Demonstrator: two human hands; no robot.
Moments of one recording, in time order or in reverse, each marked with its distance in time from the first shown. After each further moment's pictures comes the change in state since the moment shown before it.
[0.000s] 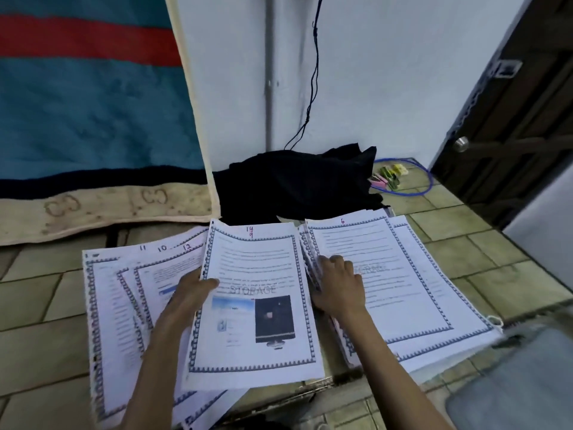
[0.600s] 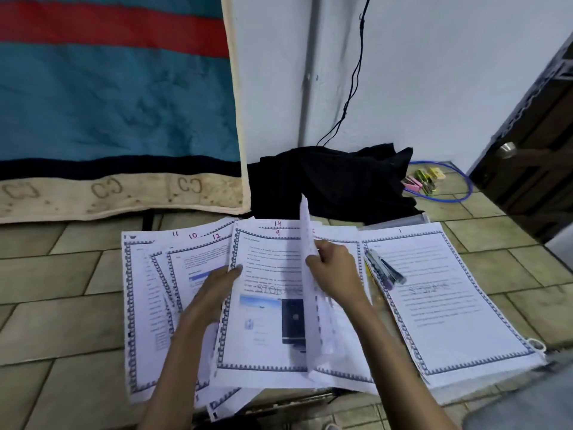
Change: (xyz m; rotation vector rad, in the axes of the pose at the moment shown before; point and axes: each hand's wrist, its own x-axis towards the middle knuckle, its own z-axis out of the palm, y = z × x) left_hand 0.004 -0.015 -0.005 -0.234 -0.057 -0.130; right_hand -0.002 -0.065 -0.037 0.738 0.024 -0.110
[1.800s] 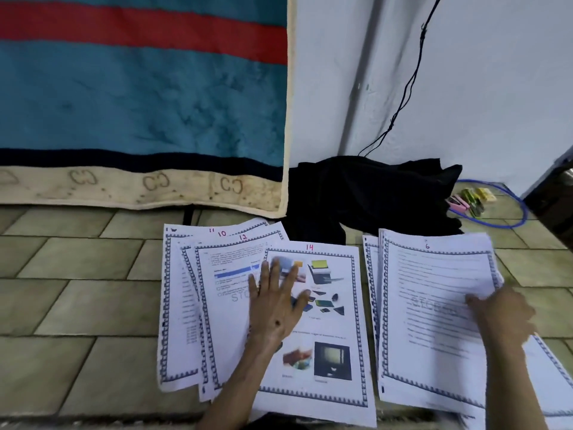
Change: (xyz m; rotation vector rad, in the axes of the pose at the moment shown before) left_hand 0.028 -0.055 0.042 1.238 0.287 0.530; right_hand 0.024 0.125 -0.112 -0.405 0.528 0.593
